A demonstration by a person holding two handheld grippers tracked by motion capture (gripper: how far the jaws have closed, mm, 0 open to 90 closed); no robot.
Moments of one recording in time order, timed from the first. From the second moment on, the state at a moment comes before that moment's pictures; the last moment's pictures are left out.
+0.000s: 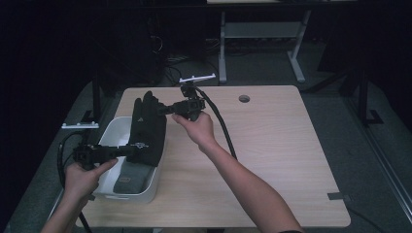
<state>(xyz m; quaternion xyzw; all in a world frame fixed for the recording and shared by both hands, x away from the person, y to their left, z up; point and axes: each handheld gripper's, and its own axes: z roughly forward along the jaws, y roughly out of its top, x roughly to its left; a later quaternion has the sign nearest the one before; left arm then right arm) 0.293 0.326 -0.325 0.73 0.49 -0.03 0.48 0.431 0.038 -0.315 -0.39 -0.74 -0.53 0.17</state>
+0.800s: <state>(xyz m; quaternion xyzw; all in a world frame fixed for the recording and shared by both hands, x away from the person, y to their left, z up) 0.279 0.373 -0.340 0.71 0.52 -0.03 0.47 0.431 0.089 -0.335 -0.38 -0.74 -0.52 0.19</state>
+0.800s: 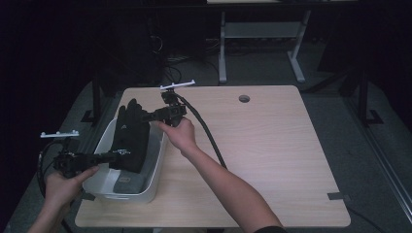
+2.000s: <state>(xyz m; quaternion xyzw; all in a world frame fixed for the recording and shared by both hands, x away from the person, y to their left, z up) 0.269 0.388 -0.383 0.71 0.54 -0.07 0.44 0.425 0.111 -0.396 -0.40 -0.76 -0.48 0.21</state>
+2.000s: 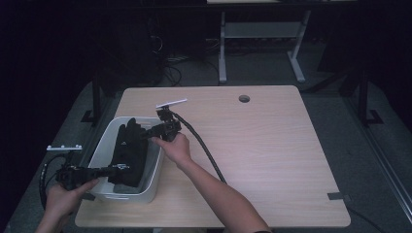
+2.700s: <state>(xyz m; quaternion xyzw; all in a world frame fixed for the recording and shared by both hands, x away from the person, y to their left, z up) 0.271 0.395 -0.391 0.70 0.56 -0.08 0.43 0.429 0.113 -0.411 -0.41 -0.77 -0.45 0.20</state>
